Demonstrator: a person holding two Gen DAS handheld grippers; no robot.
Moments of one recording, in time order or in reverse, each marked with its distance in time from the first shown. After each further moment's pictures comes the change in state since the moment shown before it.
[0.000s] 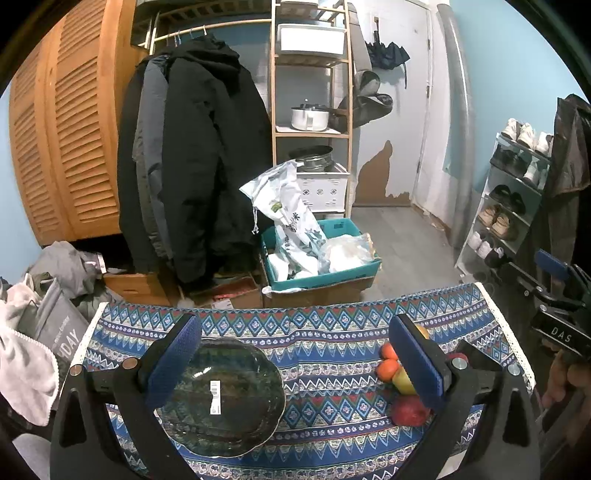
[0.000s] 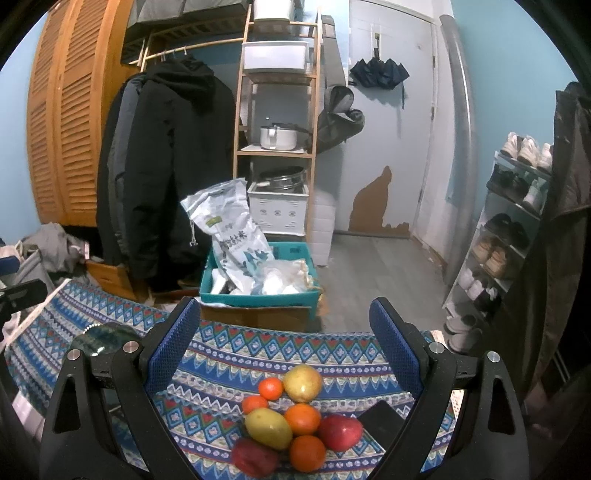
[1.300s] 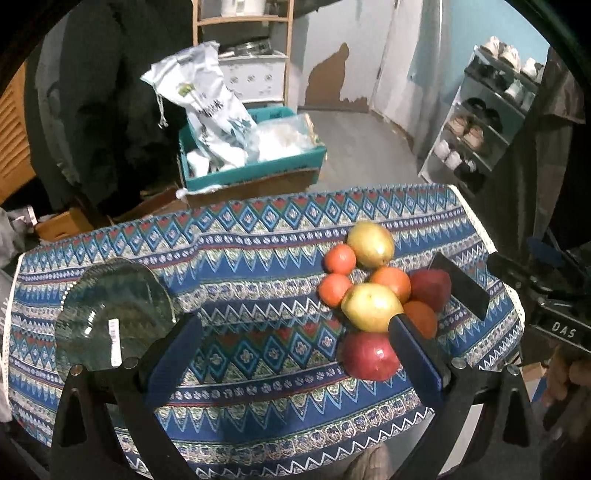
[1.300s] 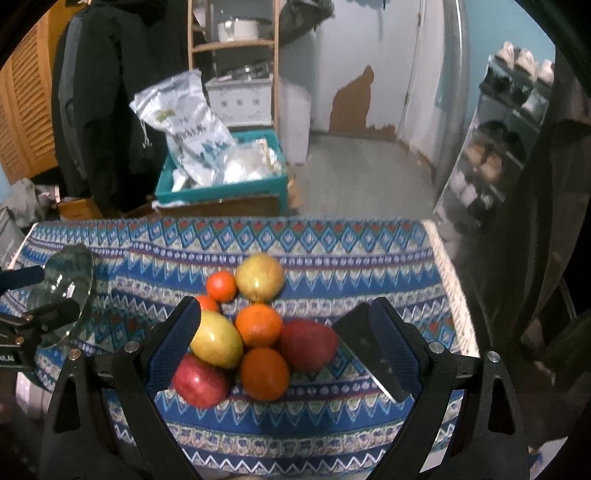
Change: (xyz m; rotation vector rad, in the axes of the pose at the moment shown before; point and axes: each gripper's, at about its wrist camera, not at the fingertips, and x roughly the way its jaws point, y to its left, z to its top) left arm 0.126 -0.081 -0.080 0.068 0.383 -0.181; right arm 0.065 -0.063 -0.095 0.076 0.391 -0.040
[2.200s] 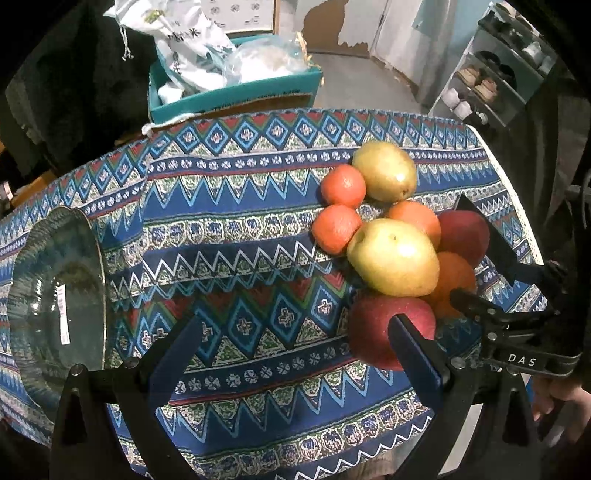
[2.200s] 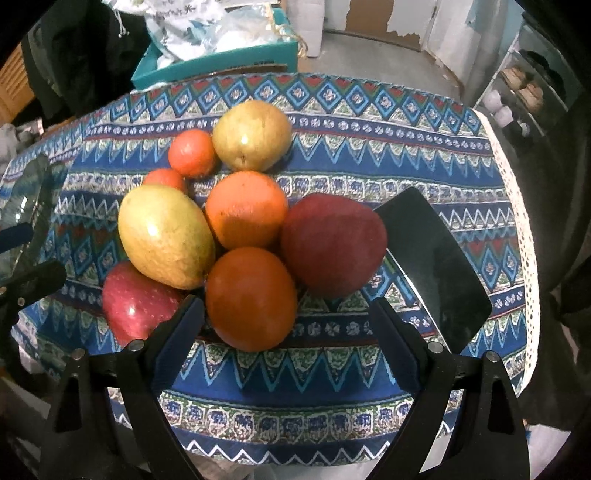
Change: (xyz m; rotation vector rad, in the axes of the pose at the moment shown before) left arm 0.095 -0.010 -0.027 0.007 0.211 -0.011; right arm 0.113 0.002 -0.064 -0.019 0.386 0.040
